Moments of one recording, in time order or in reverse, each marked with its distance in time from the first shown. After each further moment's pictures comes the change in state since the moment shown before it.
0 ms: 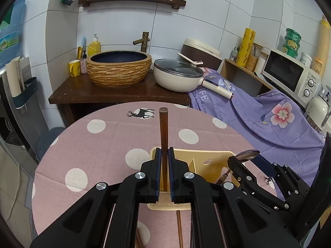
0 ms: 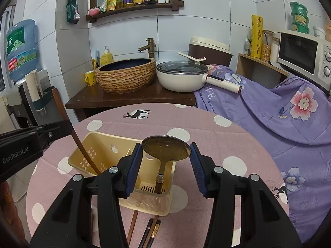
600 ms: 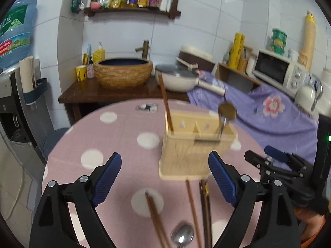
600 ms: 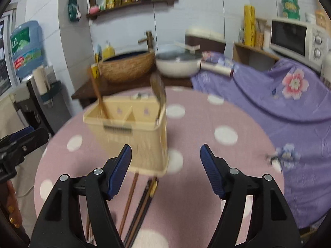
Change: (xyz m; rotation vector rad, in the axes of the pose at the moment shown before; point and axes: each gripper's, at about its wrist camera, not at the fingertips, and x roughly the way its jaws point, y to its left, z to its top) left arm -0.067 0.017 -0.088 0.065 -0.048 -0.010; right arm -0.059 -0.015 -0.064 0.039 0.101 0.019
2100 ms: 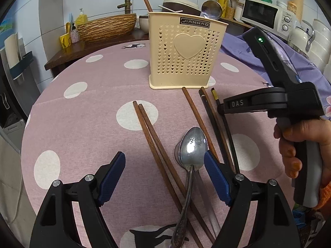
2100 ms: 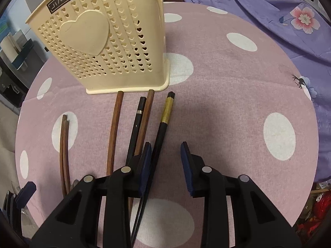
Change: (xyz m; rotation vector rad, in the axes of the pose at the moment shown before) left arm 0.030 -0.004 -0.125 0.107 0.230 -0.037; right arm 0.101 0.019 -0.072 0.108 0.442 -0.077
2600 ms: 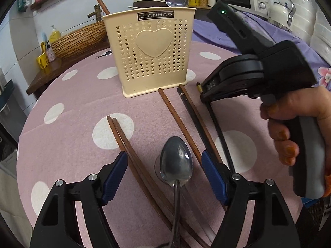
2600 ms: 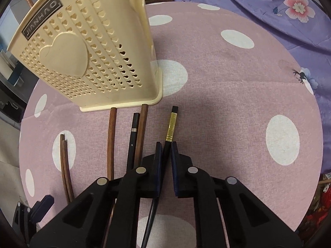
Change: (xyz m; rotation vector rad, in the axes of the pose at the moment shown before) left arm 0.026 -0.031 0.016 0.194 0.025 -0.045; right arm 0.011 -0.014 0.018 0.097 0.010 0.024
